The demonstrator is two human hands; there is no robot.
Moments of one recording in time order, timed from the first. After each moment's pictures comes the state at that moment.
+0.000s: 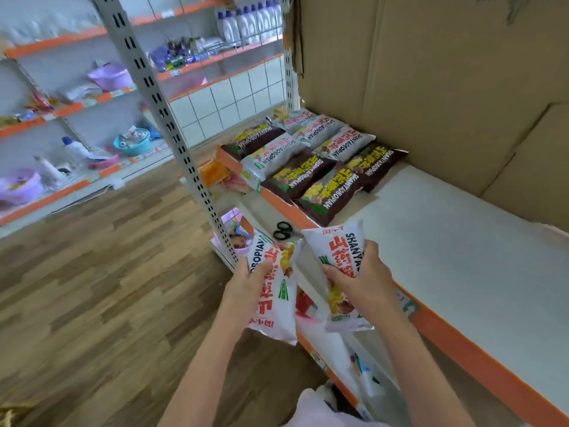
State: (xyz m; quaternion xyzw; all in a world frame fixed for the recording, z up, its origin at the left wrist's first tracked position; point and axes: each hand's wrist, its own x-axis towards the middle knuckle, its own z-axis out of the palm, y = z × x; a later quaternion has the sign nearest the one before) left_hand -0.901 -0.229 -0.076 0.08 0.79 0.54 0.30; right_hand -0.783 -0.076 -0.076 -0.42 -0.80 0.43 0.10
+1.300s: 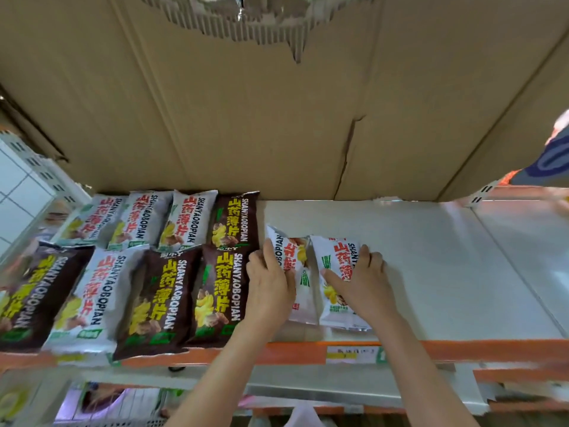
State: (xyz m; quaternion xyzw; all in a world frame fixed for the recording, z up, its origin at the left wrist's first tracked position) left_hand -0.947 0.023 -0.107 0.65 0.68 0.26 0.21; right_hand -0.787 0.033 -0.095 -0.76 -0.60 0.22 0.13
